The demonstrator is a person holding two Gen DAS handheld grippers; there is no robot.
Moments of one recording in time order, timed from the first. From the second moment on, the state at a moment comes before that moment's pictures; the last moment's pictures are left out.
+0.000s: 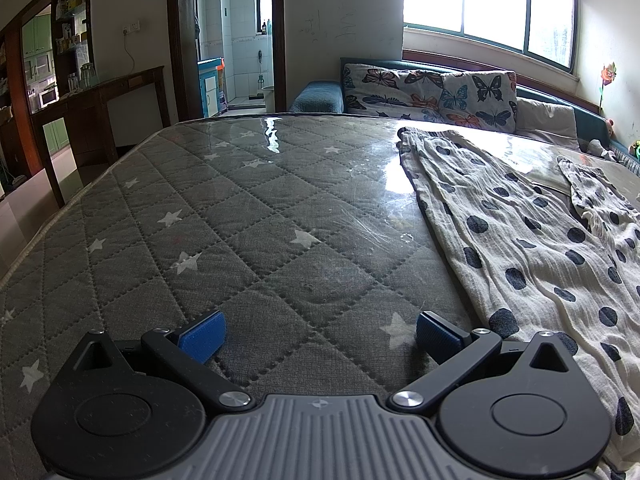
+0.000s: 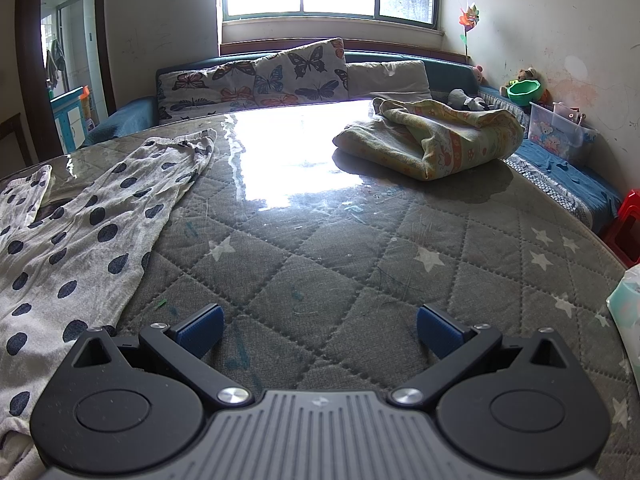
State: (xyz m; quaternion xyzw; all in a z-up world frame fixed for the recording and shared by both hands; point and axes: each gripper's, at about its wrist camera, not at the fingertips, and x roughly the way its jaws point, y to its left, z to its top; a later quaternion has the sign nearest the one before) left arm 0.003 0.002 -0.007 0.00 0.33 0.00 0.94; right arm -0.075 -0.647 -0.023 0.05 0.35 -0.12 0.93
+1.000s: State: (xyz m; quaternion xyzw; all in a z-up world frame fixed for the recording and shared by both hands) left arm 0.004 -0.002 -0.006 0.01 0.33 0.00 0.94; right arm -0.075 -0.648 -0.024 0.05 0.35 -0.12 0.93
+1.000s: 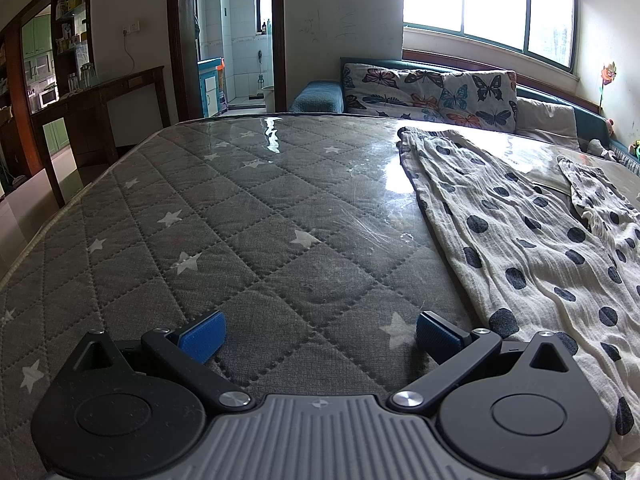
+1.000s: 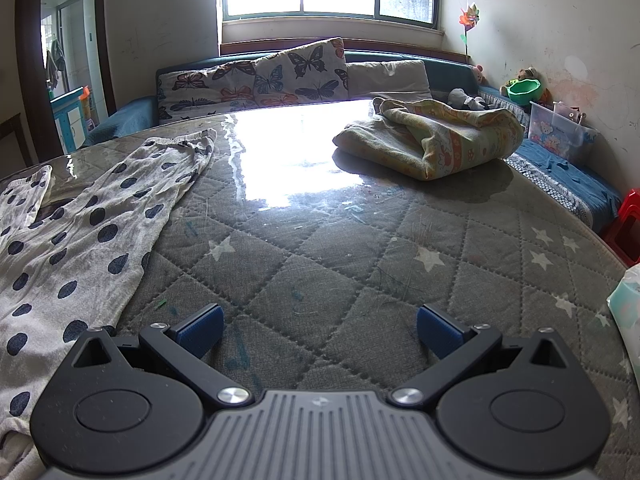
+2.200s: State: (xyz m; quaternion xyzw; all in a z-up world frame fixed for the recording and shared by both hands) left arm -0.103 -0.211 0.072 0.09 0.34 -0.37 0.86; right arm -0.055 -0.652 -0.009 0.08 0.39 -0.08 0.92
